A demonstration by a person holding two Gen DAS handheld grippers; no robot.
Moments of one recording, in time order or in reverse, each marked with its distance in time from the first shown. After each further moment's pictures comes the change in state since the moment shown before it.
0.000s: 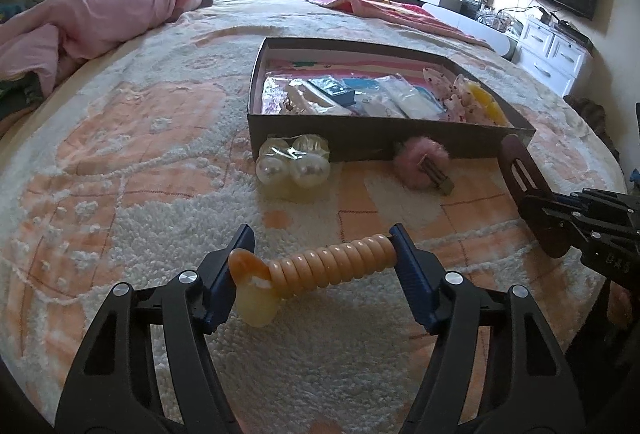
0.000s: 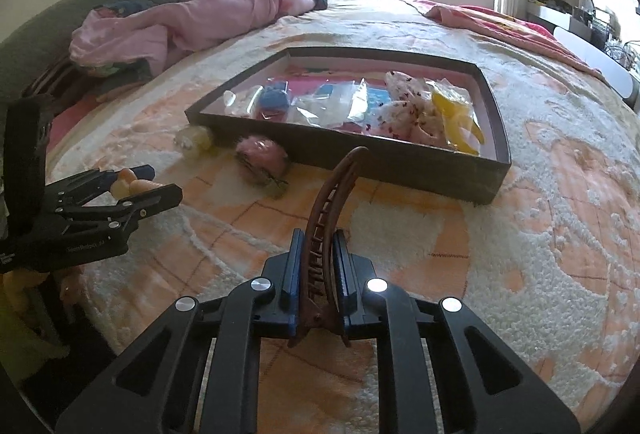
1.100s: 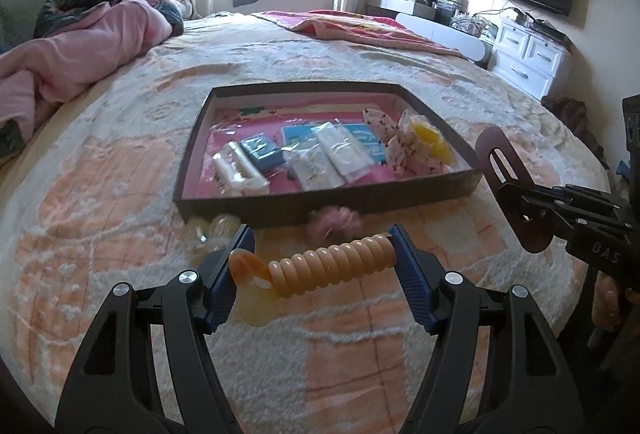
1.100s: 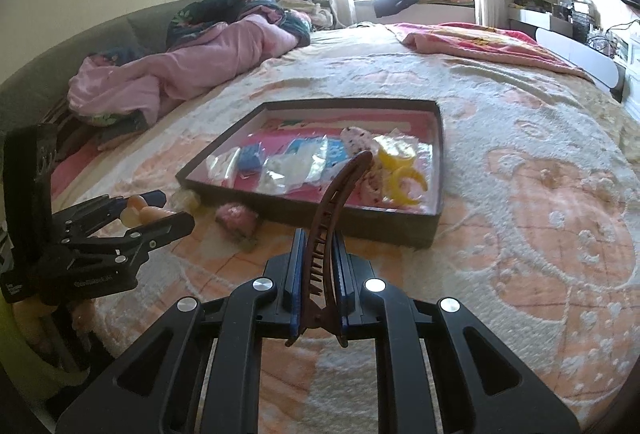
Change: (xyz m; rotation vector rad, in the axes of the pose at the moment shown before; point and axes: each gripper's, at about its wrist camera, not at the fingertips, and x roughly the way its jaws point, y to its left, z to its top) left arm -0.009 -0.053 0.042 0.063 -0.051 -0.053; right arm -0.041 -0.040 0.023 0.079 -0.118 0.003
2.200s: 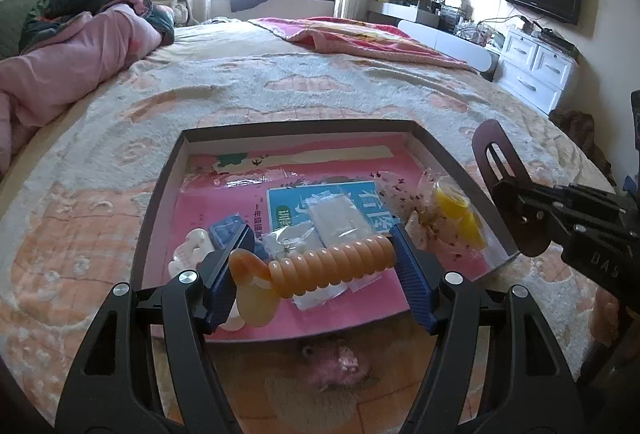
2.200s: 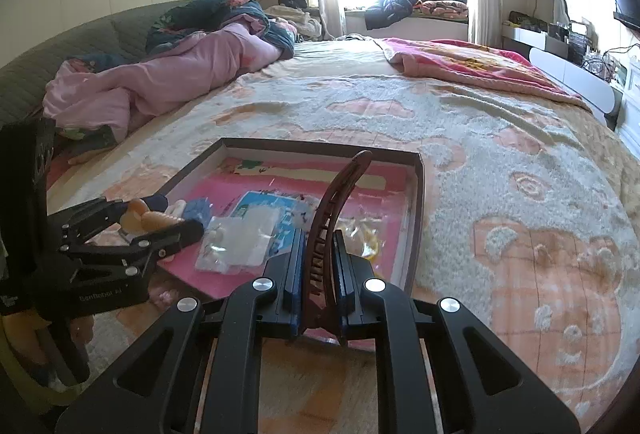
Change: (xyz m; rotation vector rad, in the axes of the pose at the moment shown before) left arm 0.067 -0.002 0.063 -0.009 -0.017 -0.003; right arm 0.053 -0.033 0.068 -0.041 -0.025 -0.066
